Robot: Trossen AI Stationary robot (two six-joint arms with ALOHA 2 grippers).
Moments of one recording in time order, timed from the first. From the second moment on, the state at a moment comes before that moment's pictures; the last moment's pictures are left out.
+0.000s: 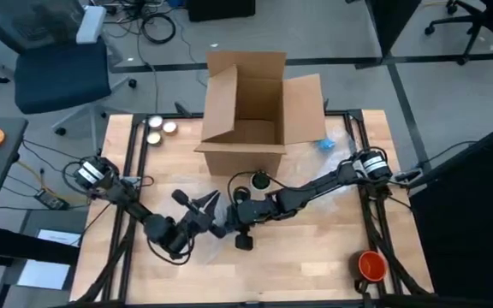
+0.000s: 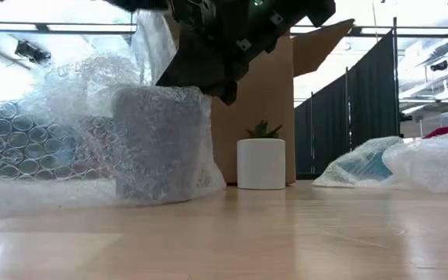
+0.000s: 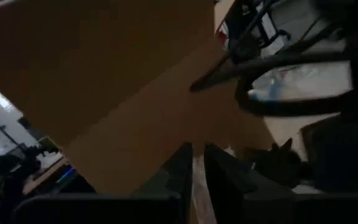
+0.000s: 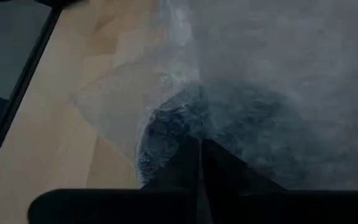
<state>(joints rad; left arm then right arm) -0.66 1.71 0.75 1.50 -1.57 0.99 0.27 1.99 1.38 -0.02 0.13 0.26</state>
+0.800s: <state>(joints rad) -0.74 1.72 0.63 0.99 -1.48 0.14 0.27 1.92 1.47 -0.13 0.17 0.17</state>
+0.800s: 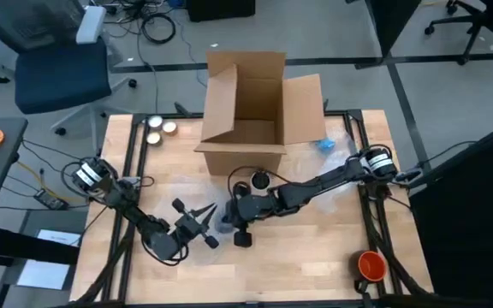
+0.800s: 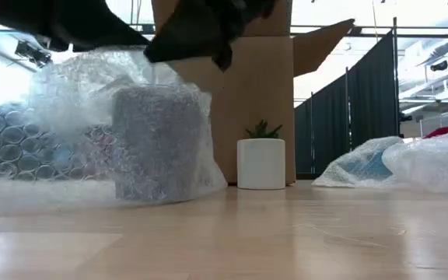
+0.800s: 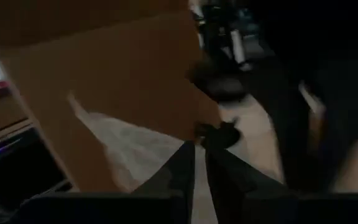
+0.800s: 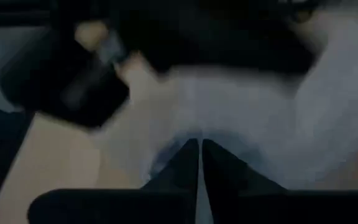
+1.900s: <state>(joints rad) -1.03 1.54 0.39 1.51 -1.57 0.21 0.25 2.05 1.50 -0.27 0.11 0.22</state>
